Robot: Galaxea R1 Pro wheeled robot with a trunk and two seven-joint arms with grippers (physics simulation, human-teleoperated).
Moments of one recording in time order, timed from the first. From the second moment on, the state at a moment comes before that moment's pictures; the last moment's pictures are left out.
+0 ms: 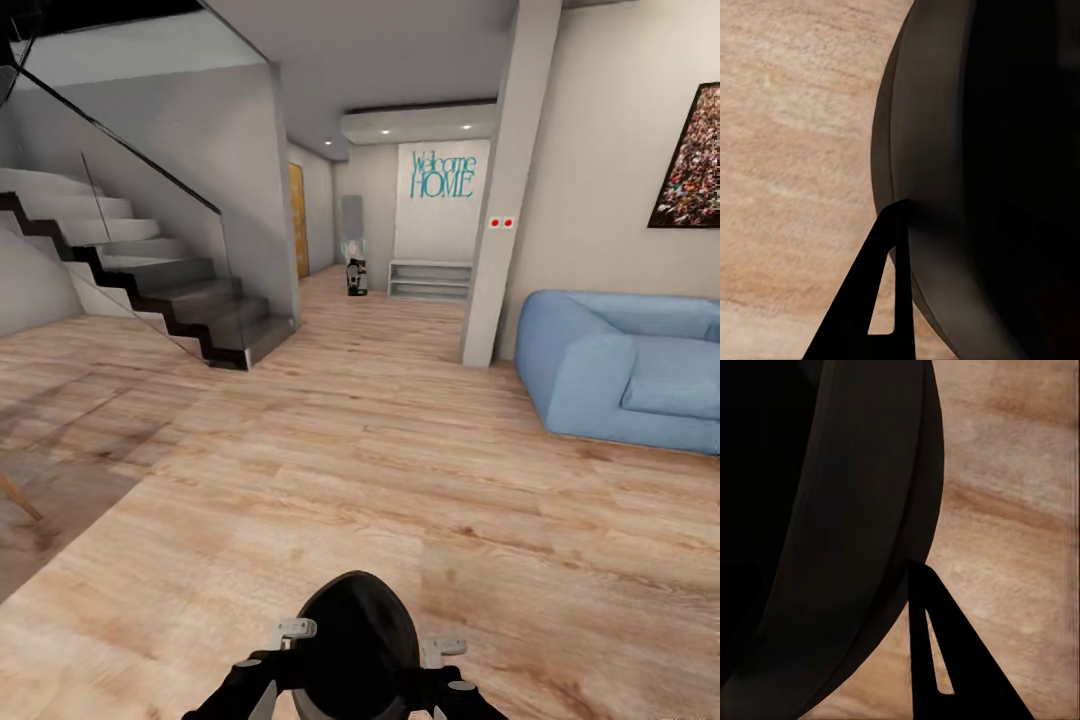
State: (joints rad) left arm -0.42 -0.14 -0.08 -0.45 0.09 0.22 0.08; right arm -0.48 0.17 0.08 -0.21 -0.04 0.05 -0.06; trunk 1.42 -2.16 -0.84
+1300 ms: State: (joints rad) left arm -0.42 -0.14 -0.08 -0.45 0.10 0.22 0.08; right arm -0.48 0.17 0.08 -0.21 -0.04 0.05 -0.06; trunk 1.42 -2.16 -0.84
